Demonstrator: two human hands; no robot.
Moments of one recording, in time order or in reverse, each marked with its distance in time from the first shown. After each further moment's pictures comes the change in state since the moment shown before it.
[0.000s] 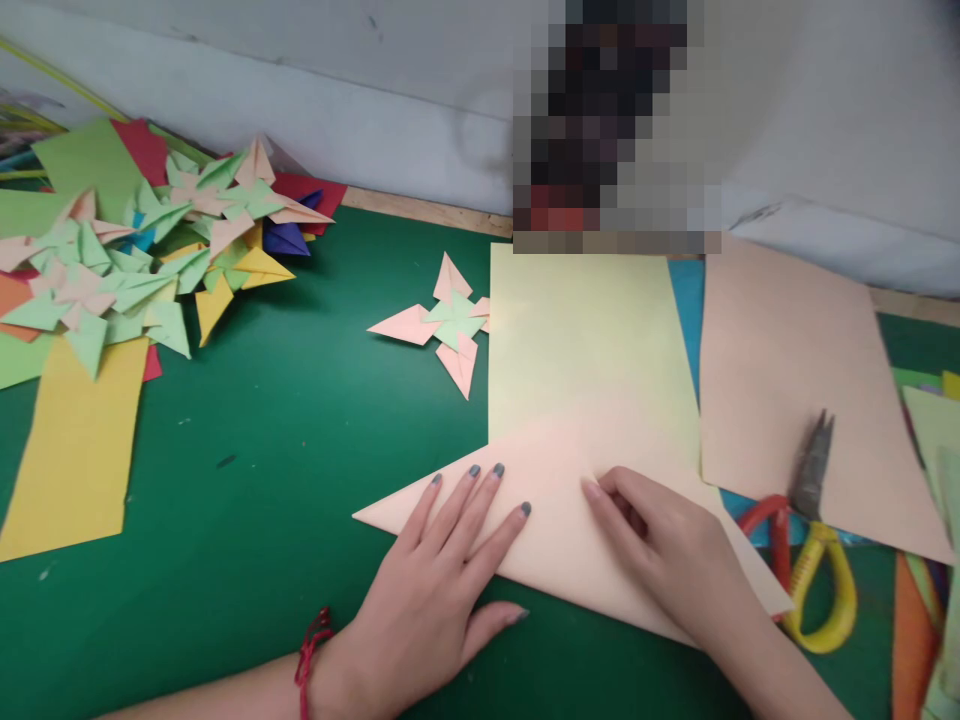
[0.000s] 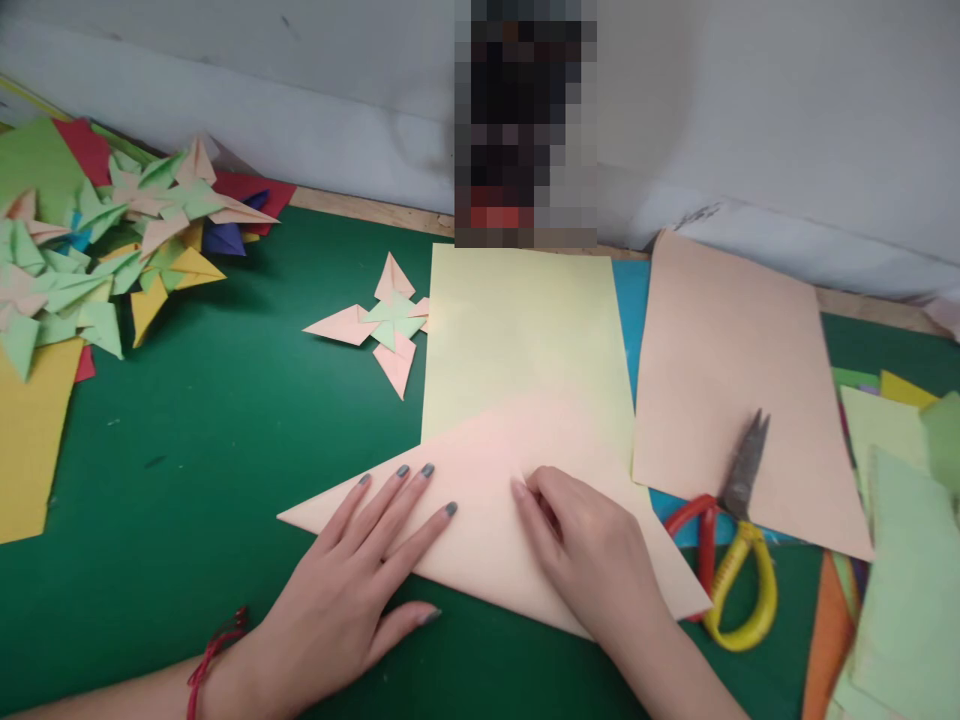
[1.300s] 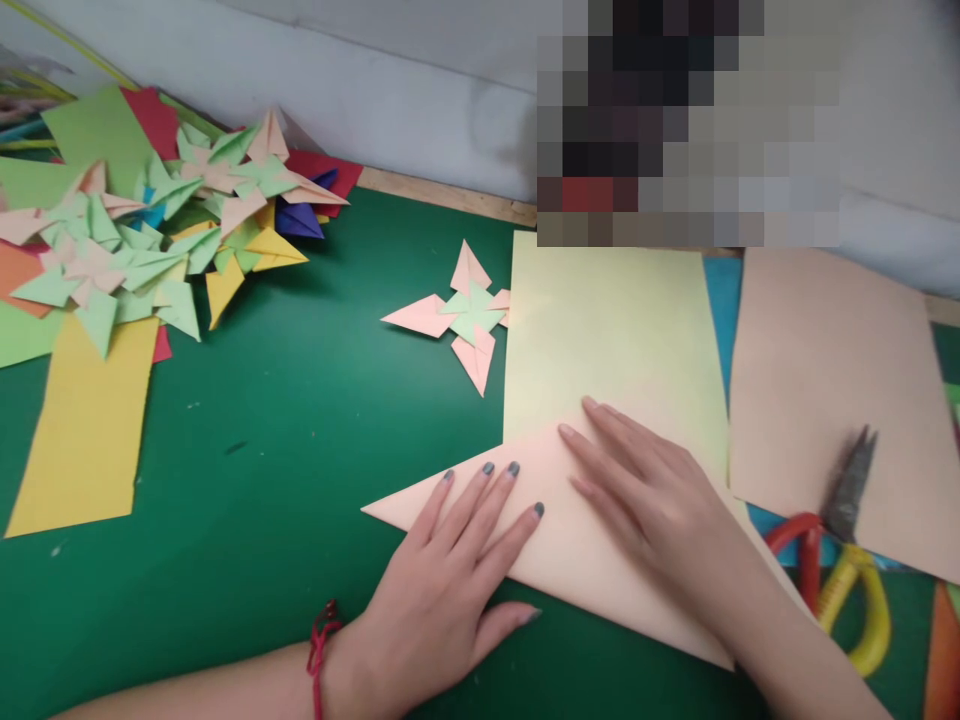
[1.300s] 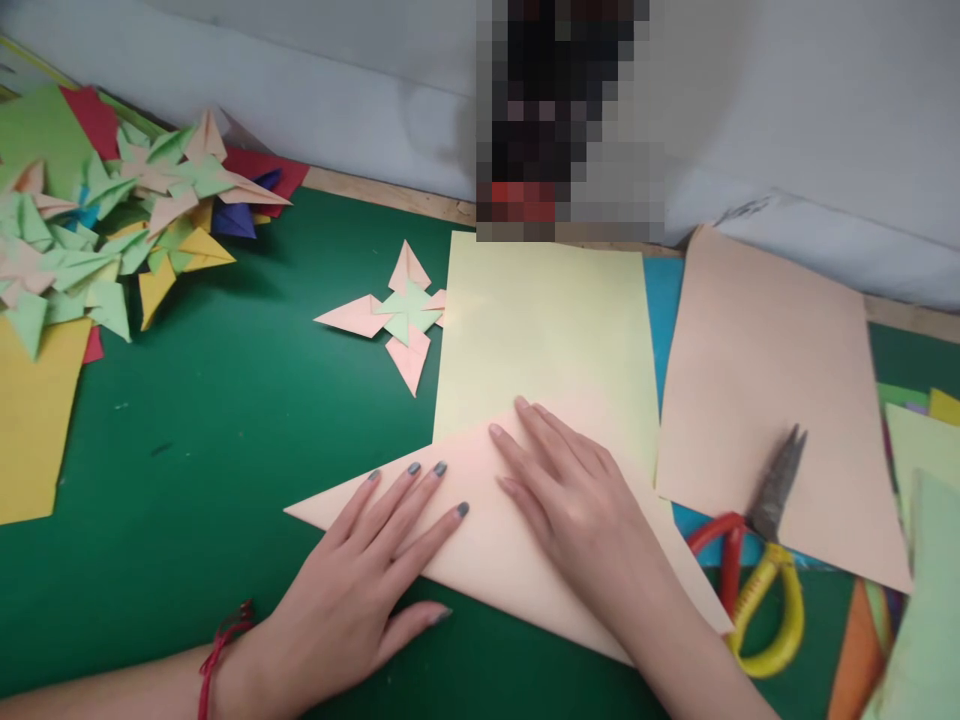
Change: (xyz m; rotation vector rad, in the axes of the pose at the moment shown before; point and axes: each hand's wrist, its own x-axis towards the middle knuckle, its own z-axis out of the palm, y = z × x) left_hand 0.002 0.001 -0.001 -0.041 -0.027 -0.028; right_hand 0.028 0.007 0.004 -0.174 0.156 -0.430
